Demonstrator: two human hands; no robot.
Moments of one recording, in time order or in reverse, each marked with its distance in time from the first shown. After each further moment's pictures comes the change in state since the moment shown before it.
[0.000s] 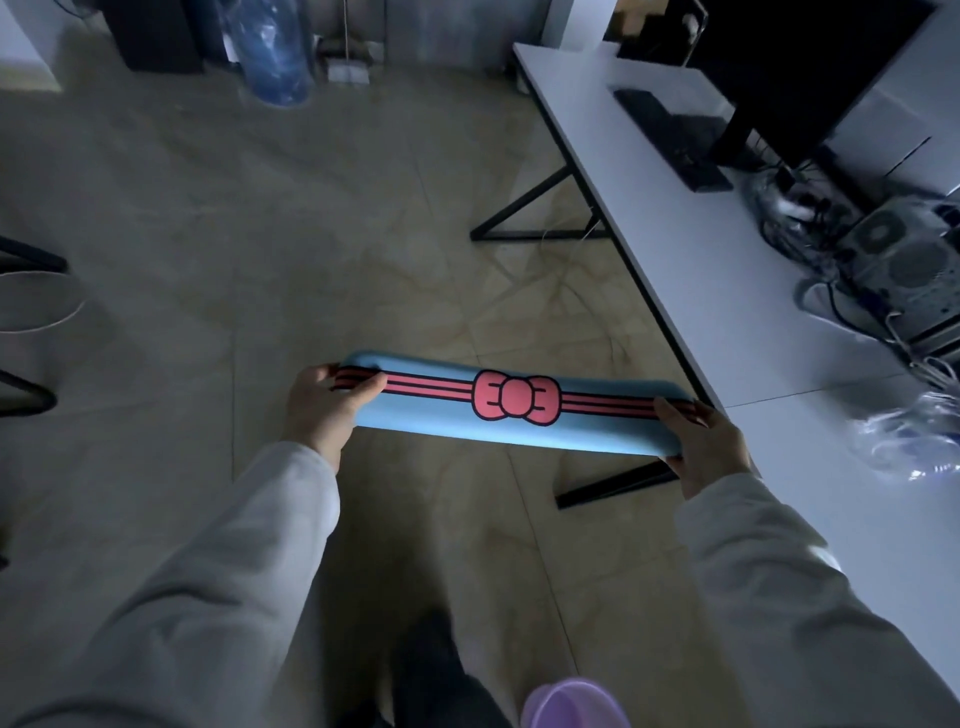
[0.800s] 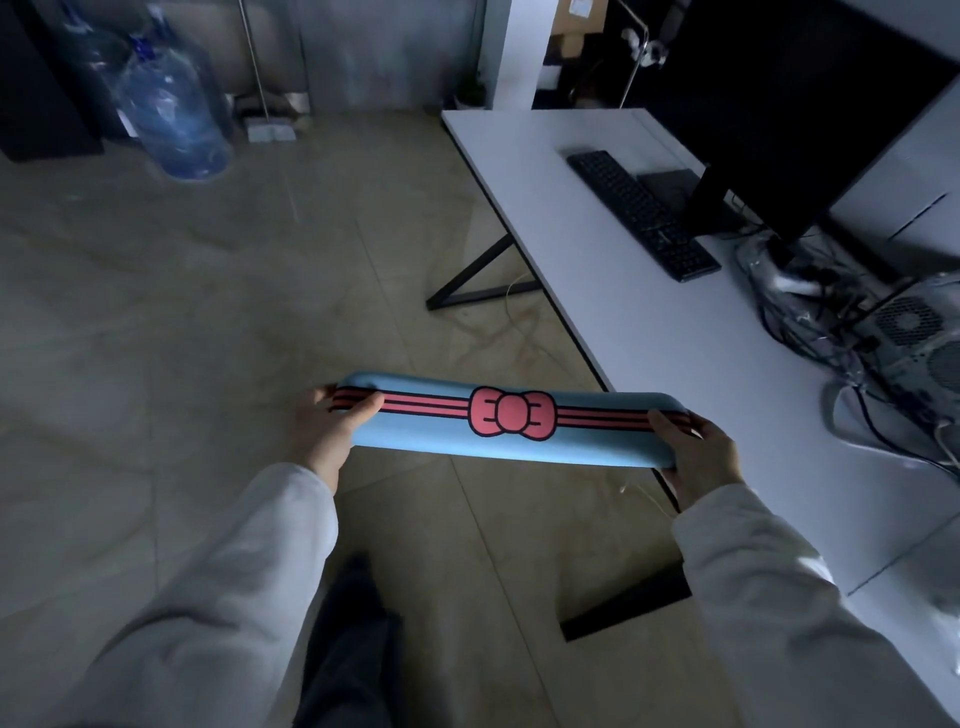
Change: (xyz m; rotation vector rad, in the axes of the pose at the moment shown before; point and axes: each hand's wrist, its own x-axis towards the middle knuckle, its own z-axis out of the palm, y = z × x) left_hand 0.290 0.125 0.183 0.070 -0.085 0.000; right_hand 0.253 -0.162 0.120 0.083 0.090 0.037
